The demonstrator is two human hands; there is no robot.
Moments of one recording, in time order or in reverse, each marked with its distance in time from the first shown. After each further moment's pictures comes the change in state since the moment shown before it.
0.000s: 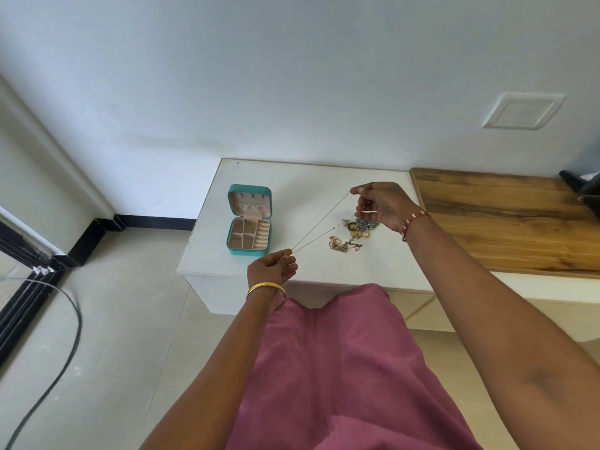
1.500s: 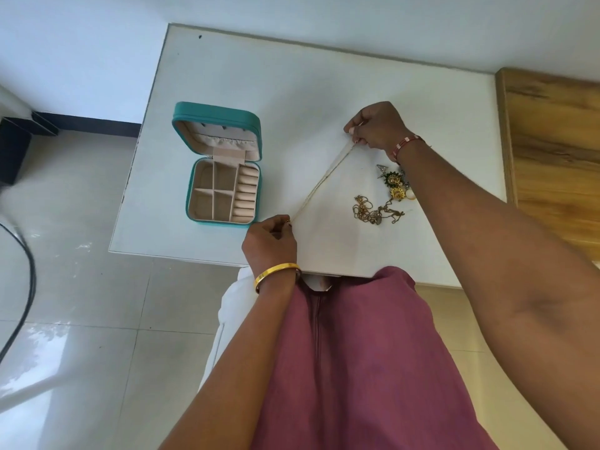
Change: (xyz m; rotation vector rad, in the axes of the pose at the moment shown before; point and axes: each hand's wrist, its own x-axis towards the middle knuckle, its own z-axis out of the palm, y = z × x) left_hand 0.119 -0.050 0.025 0.553 0.365 -0.003; right_hand 0.217 0.078 0.033 -0.719 -0.003 -0.014
